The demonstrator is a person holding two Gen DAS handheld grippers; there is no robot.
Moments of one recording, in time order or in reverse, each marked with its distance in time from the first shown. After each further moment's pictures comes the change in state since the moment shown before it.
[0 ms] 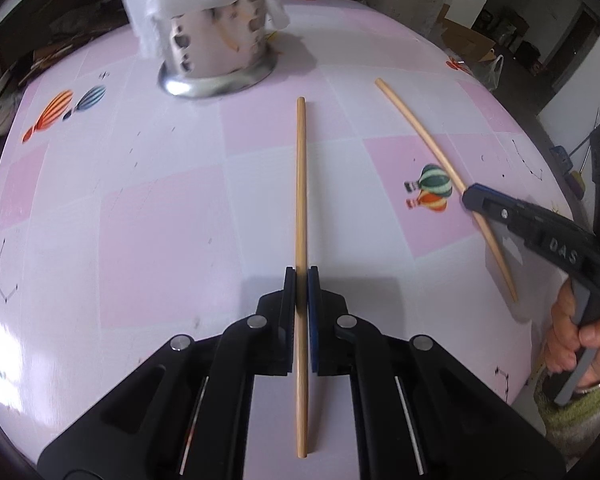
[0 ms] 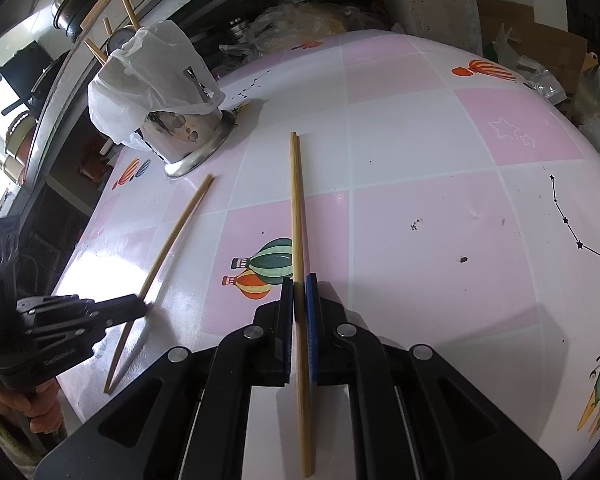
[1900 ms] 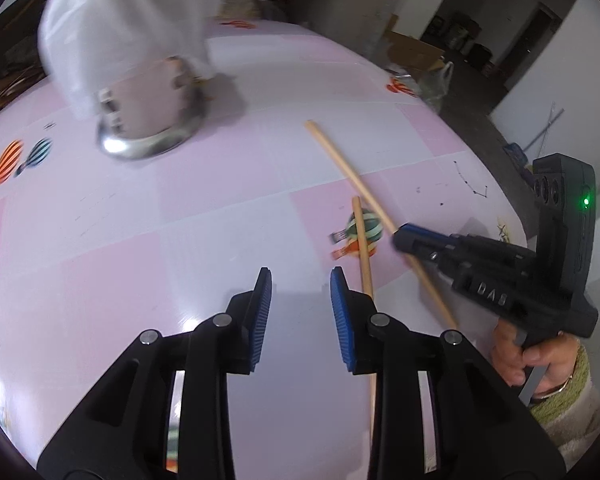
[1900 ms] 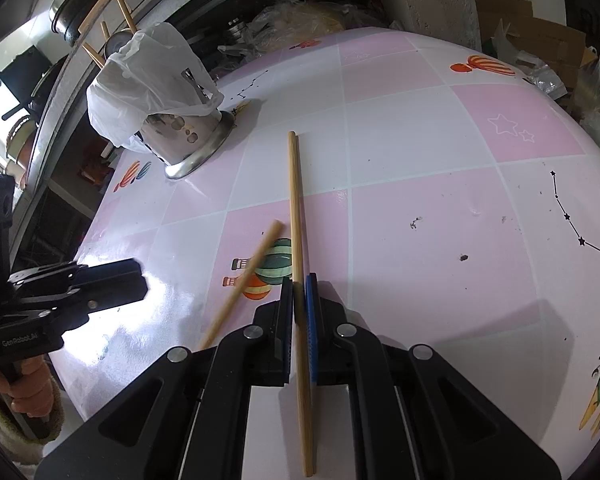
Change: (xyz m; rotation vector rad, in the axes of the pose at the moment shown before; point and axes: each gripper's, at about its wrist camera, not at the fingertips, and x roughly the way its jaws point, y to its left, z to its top) left arm -0.009 -0.029 0.039 0.094 -0.046 -0.180; right arm 0.000 -0.002 0.000 0.013 0.004 0.009
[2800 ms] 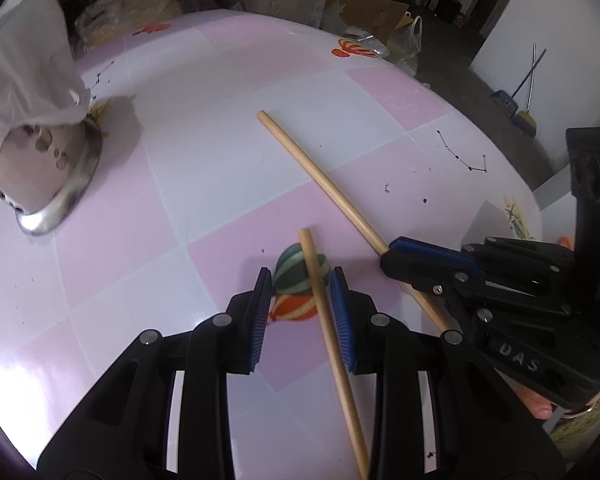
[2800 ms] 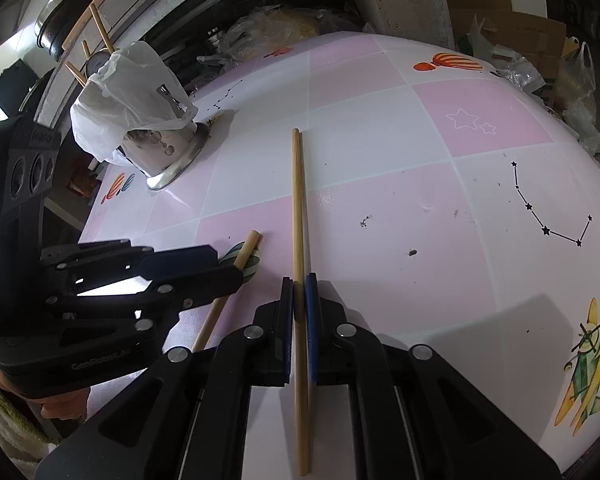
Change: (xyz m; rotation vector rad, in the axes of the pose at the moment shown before) left arm 0.065 -0.059 0.029 0.194 0.074 0.030; right arm -0.013 -0.020 -0.002 0.048 -0.016 -0.040
